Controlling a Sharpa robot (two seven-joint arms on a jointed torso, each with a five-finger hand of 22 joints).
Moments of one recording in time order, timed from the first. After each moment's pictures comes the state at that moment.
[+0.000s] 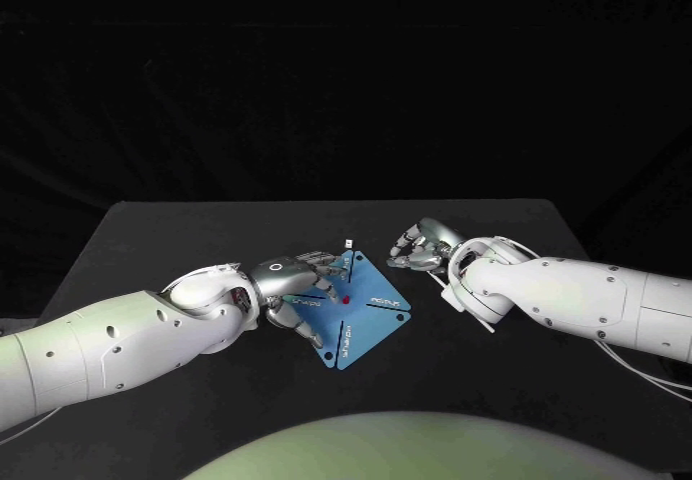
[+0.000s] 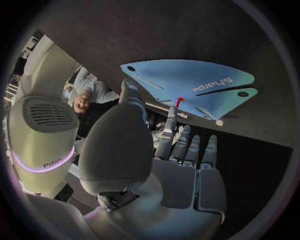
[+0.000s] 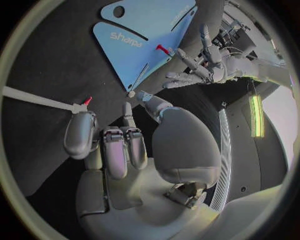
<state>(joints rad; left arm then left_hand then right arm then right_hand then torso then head) 1.04 -0.71 -0.17 1.37 -1.61 -0.30 0.32 1.35 -0.25 -0.24 0.30 0.05 0.88 0.09 0.19 0.23 0.44 0.10 0.04 0.04 0.19 0.10 0.03 0.06 0.09 0.16 0.28 0.03 0.03 1.06 -0.77 -0.15 1.44 -1.02 -0.50 -0.22 1.13 -0.16 0.49 -0.03 0.20 0.99 0.11 0.17 0.45 1.46 0.03 1.57 1.31 1.46 -0.04 1.57 1.31 0.11 1.37 0.07 1.25 1.15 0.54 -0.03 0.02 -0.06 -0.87</state>
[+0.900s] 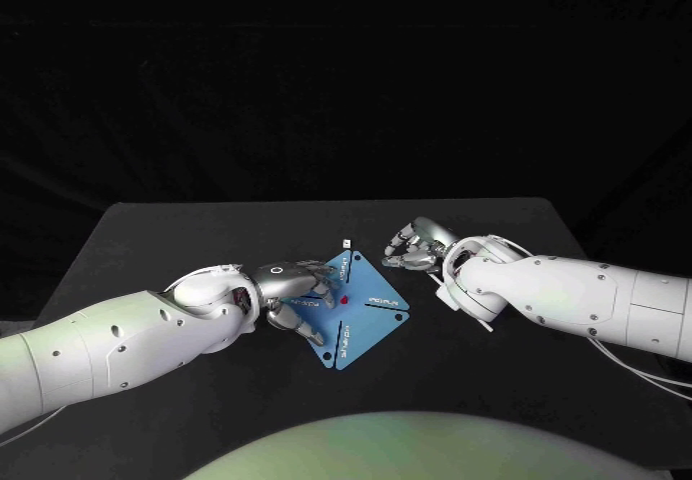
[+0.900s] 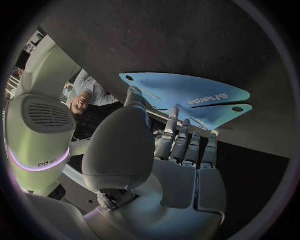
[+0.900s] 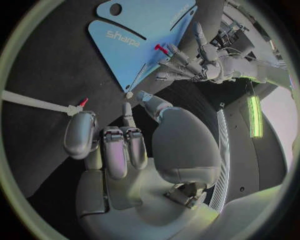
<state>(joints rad) 1.04 -0.68 -0.17 1.33 -1.61 -0.23 0.30 1.33 -0.16 -0.17 0.30 0.05 0.88 0.15 0.18 0.22 0.61 0.13 0.05 0.05 0.29 0.12 0.05 0.08 0.11 0.20 0.28 0.04 0.04 1.06 -0.75 -0.15 1.43 -1.02 -0.49 -0.20 1.13 -0.16 0.49 -0.03 0.20 0.99 0.11 0.17 0.44 1.46 0.03 1.57 1.31 1.46 -0.04 1.57 1.31 0.11 1.37 0.07 1.25 1.15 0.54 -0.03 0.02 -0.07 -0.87</state>
